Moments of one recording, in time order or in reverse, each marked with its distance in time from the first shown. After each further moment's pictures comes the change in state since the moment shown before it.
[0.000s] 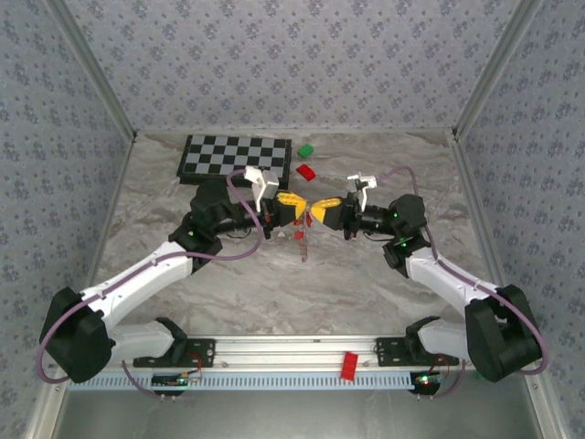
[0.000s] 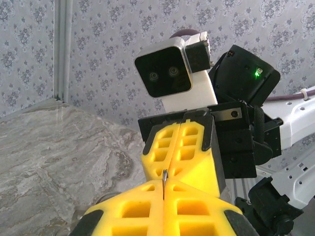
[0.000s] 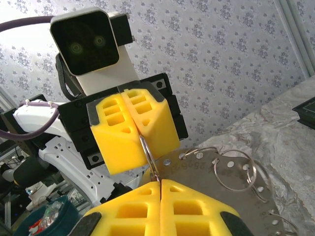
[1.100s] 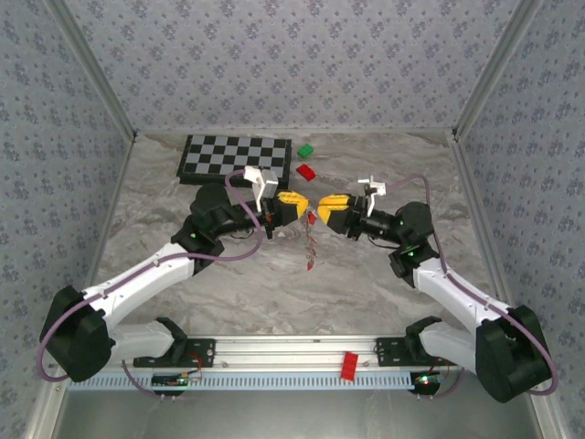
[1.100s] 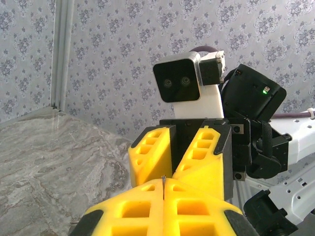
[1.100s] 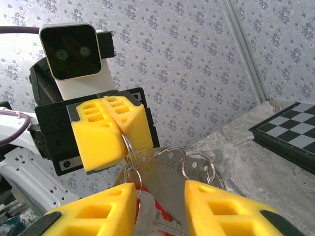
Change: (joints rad) left arm -0.020 0.004 -0.018 0.082 -0.026 -0.058; right arm -0.003 -0.123 -0.056 -0.092 0.163 -0.139
